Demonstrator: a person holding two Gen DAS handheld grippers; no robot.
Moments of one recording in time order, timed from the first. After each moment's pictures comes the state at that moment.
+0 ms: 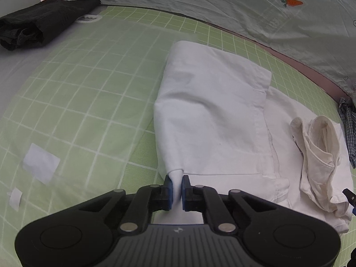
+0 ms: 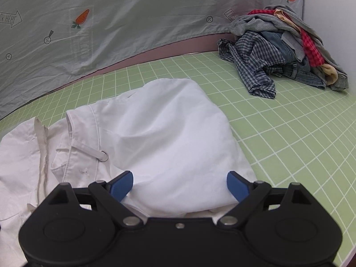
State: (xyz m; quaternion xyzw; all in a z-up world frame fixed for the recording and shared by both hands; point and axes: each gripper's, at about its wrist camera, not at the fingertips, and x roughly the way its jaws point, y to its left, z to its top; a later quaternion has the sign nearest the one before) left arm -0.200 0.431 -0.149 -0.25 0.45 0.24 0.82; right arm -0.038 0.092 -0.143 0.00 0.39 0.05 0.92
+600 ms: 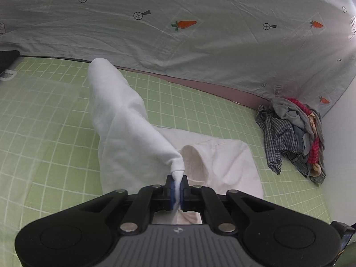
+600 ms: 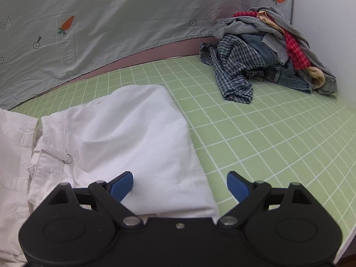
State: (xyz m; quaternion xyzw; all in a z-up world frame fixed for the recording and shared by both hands) left arm -0.118 0.304 -0.055 -0.26 0.37 0.08 0.89; right arm -0.030 0.039 -0.136 -0.02 0.38 0.04 0.92
